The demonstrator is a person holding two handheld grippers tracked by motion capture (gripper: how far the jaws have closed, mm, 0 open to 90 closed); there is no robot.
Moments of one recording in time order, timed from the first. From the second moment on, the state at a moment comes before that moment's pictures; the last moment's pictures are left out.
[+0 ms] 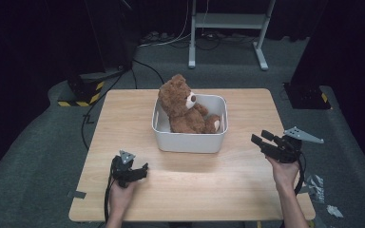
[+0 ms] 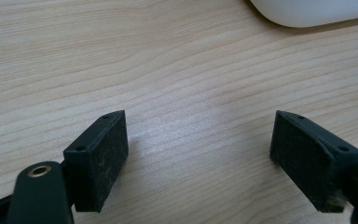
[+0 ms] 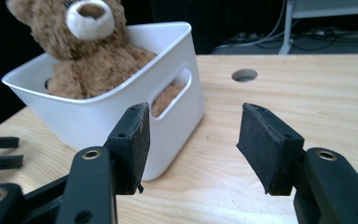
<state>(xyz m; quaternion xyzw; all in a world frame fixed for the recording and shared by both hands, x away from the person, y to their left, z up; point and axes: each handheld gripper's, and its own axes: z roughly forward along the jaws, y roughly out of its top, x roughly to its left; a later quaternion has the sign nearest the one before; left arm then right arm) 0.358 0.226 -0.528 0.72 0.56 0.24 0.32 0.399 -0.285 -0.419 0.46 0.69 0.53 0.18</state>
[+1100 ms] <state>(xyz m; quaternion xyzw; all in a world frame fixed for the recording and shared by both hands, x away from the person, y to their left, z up) 0.358 0.226 -0.528 0.72 0.56 0.24 0.32 0.409 -0.267 -0.482 0.50 0.73 0.42 0.22</state>
